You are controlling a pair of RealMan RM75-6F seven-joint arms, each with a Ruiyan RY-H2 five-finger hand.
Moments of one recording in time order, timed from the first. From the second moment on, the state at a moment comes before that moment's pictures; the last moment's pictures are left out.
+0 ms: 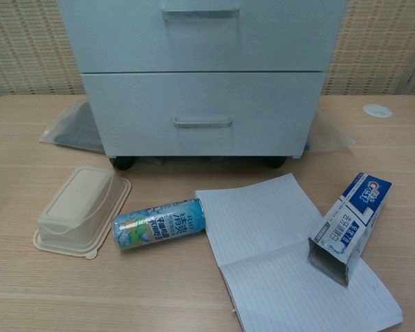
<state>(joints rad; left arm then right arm) -0.08 -1.19 -0.04 -1.68 1.47 1.49 0.14 0.08 -1.09 0.01 -1.67 -1.61 1.48 0.01</state>
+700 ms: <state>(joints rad) -0.07 -1.19 -0.04 -1.68 1.50 1.51 0.12 0.24 -1.10 0.07 -1.83 -1.60 1.28 -0.20</state>
